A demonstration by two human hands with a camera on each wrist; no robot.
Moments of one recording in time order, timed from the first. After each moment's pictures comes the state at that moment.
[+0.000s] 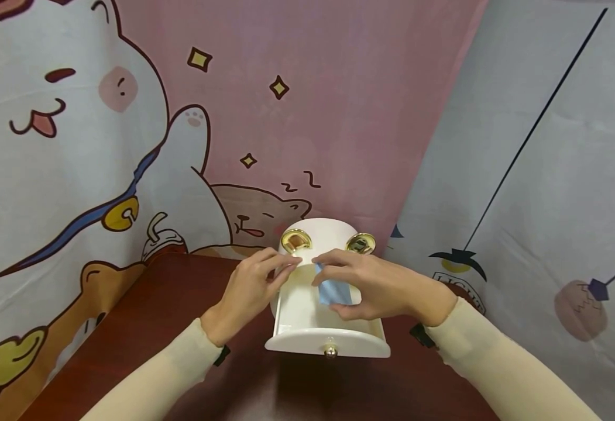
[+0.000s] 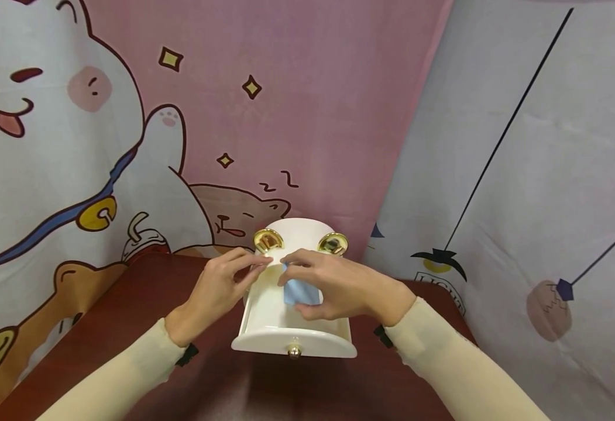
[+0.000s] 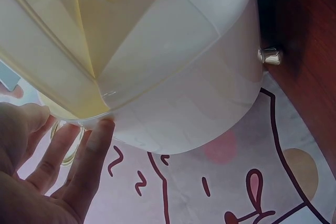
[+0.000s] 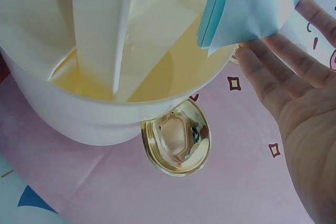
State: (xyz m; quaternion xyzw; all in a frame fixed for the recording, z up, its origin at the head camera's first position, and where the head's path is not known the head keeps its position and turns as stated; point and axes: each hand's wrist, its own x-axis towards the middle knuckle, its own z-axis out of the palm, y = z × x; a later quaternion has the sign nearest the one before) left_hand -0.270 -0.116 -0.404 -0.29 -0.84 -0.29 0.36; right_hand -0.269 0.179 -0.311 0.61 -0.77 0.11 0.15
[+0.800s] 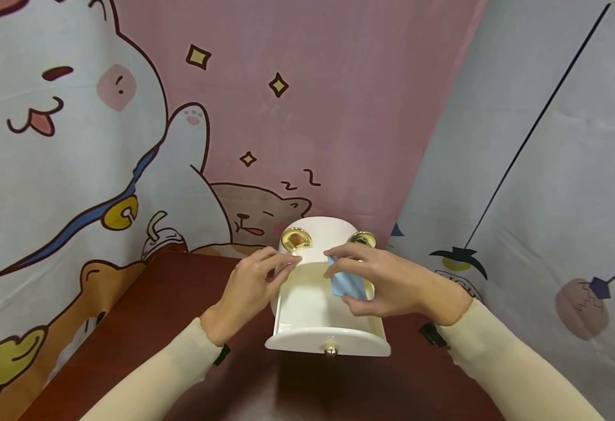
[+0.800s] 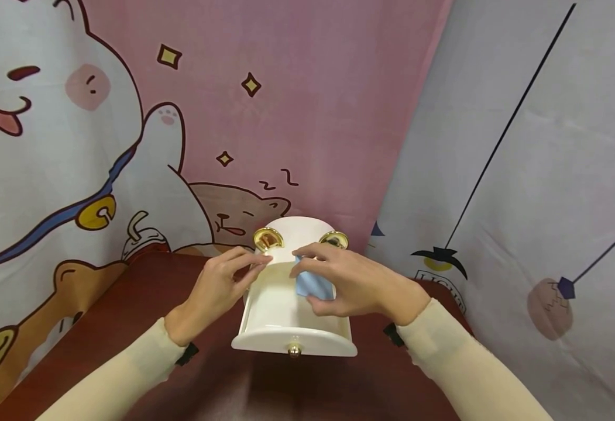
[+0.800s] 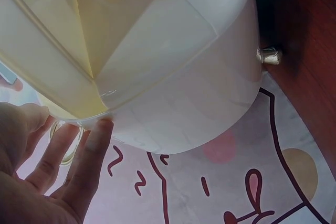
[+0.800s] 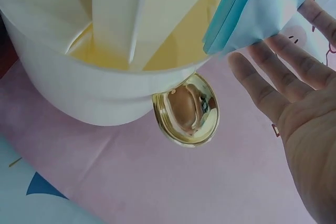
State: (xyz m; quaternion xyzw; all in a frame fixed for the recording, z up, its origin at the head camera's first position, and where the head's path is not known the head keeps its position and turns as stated) left_hand -0.270 -0.117 -0.405 -0.29 -0.84 -0.30 0.35; right_hand -0.270 0.198 -0.310 0.59 -0.78 0.12 0.17
